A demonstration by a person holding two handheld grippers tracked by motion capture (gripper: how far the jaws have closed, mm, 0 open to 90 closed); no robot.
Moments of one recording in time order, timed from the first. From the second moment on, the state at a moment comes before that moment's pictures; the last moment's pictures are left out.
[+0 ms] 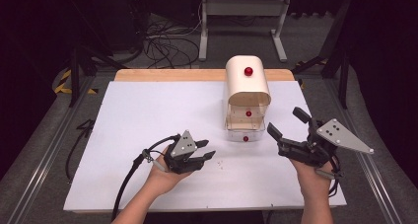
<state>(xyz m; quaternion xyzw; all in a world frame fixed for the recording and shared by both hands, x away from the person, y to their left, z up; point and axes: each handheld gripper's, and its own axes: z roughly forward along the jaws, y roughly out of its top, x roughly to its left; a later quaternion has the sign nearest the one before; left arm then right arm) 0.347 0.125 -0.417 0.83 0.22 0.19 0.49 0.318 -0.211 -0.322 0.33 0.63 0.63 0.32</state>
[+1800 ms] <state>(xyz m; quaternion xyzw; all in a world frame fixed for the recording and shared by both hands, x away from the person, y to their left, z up) 0.363 0.095 -0.457 0.86 0.22 0.15 0.44 0.317 -0.216 -0.321 0.31 0.63 0.63 0.33</state>
